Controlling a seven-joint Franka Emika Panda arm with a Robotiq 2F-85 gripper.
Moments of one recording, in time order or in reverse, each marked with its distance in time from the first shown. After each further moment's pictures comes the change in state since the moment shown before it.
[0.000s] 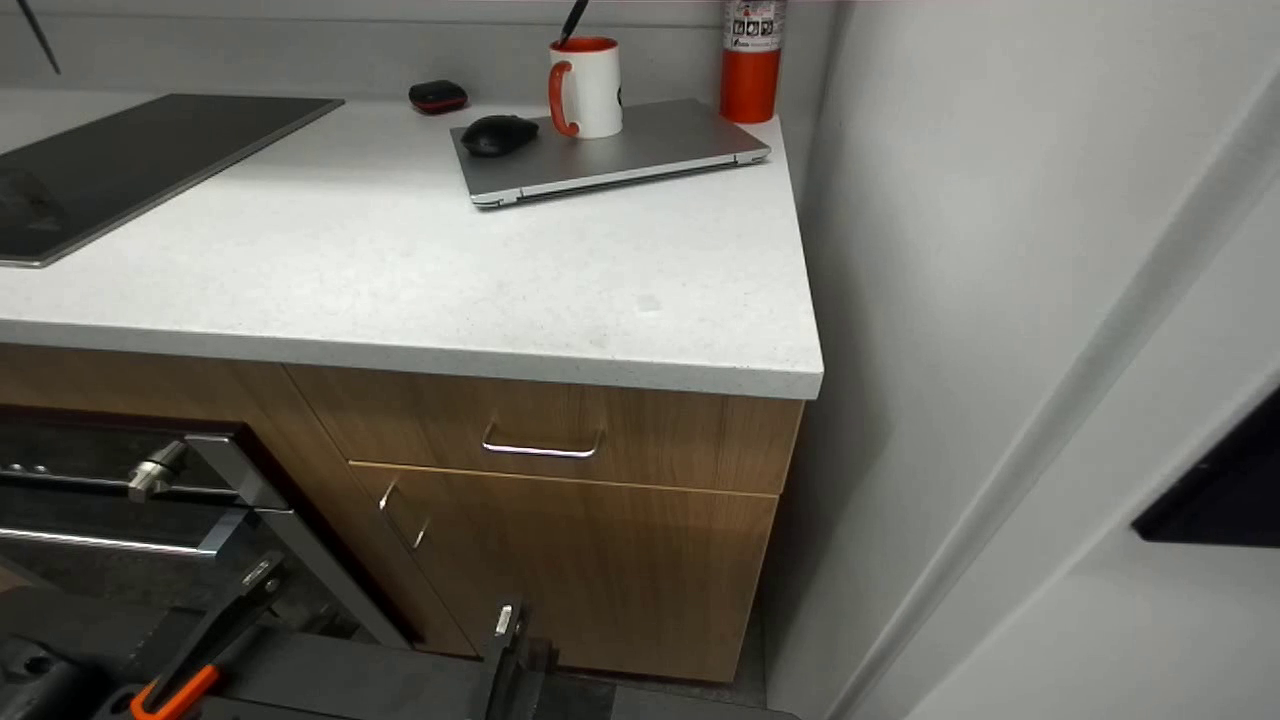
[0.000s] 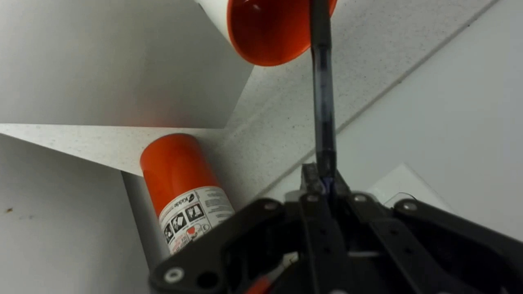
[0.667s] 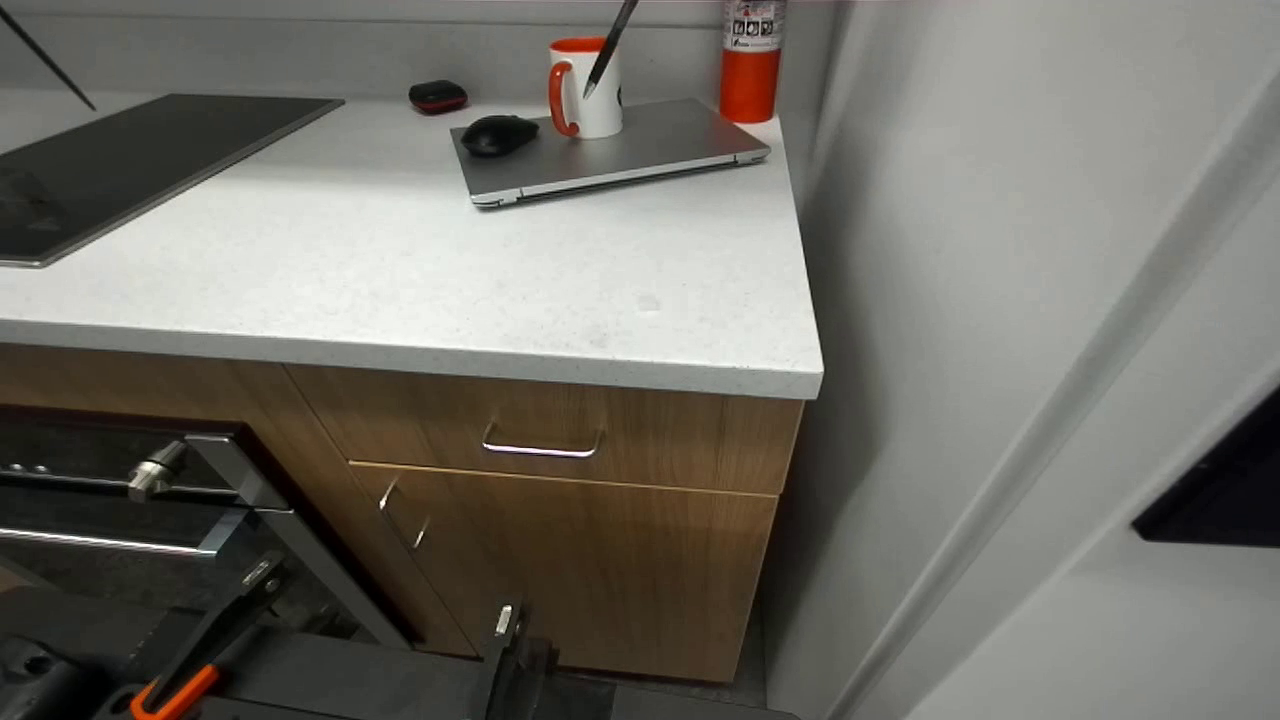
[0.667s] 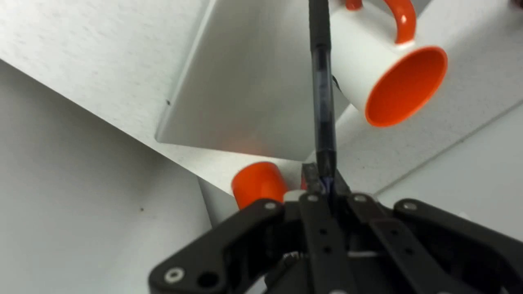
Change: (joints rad) arm -0.087 -0.259 -0.011 -0.352 0.039 -0.046 -0.221
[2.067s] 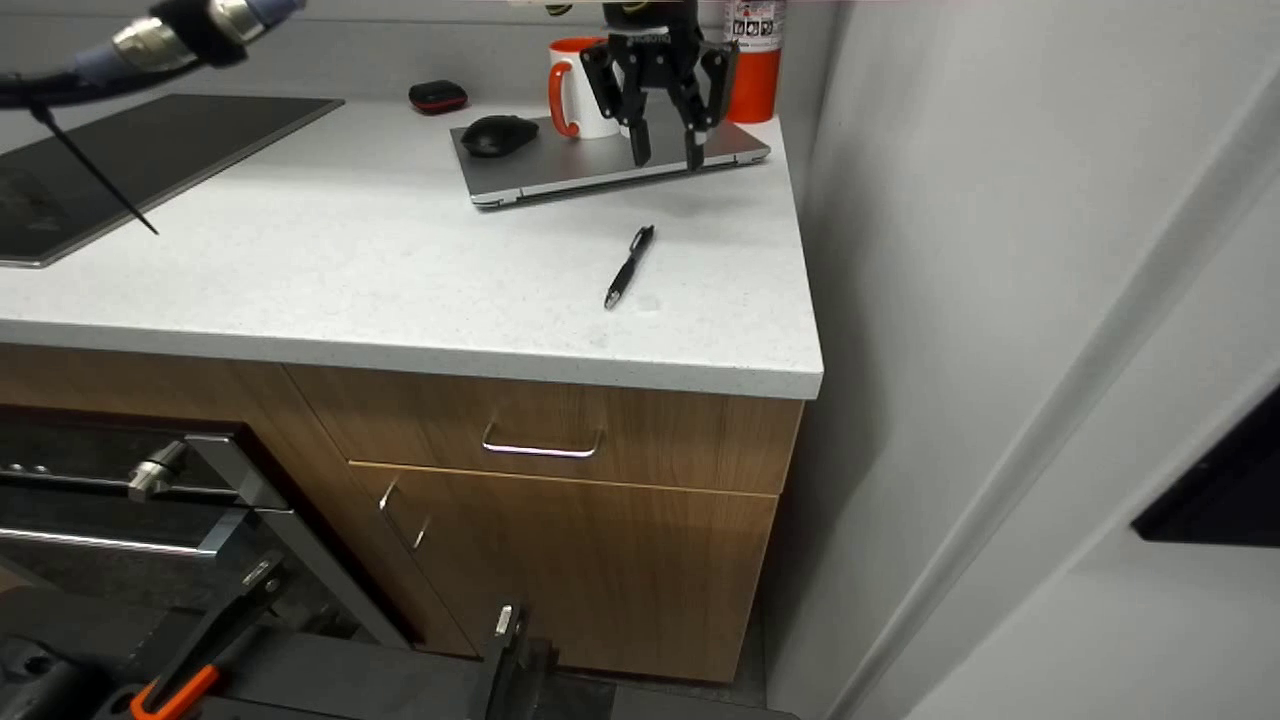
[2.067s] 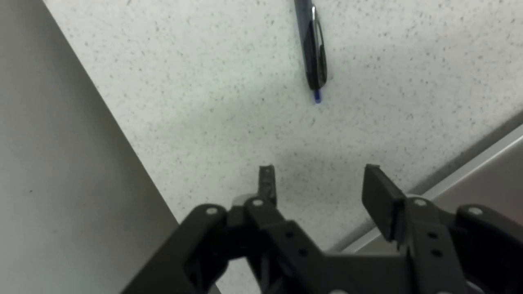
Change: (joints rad) arm 0.078 0.086 -0.114 -0.040 -0.519 -0.316 0.125
